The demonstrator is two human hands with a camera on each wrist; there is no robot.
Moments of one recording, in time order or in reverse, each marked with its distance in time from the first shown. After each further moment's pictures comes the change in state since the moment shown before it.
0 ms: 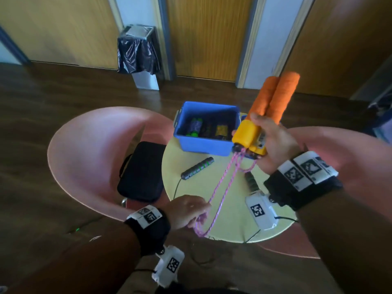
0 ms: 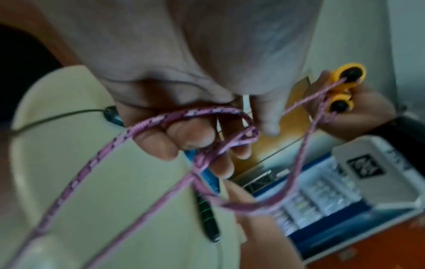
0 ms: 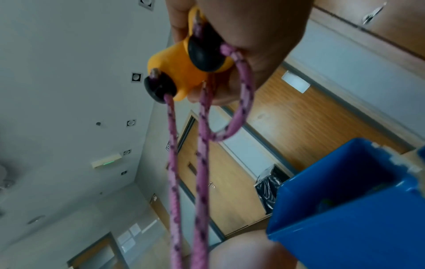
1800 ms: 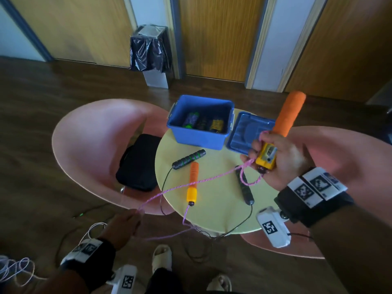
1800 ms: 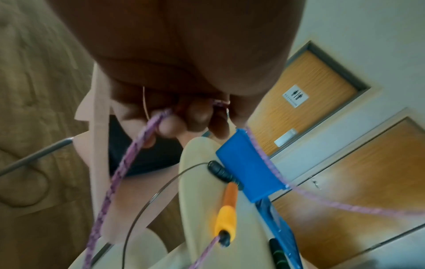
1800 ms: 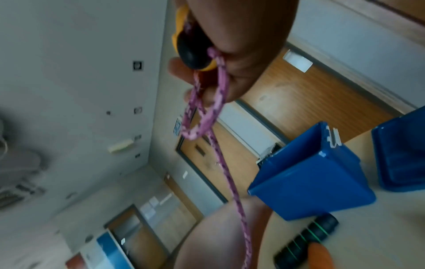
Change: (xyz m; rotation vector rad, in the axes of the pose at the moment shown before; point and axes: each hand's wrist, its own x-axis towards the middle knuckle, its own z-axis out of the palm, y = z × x) left_hand -0.088 -0.097 0.036 -0.057 0.660 -0.461; right_hand -0.024 0.002 -0.095 0.094 -0.092 0.189
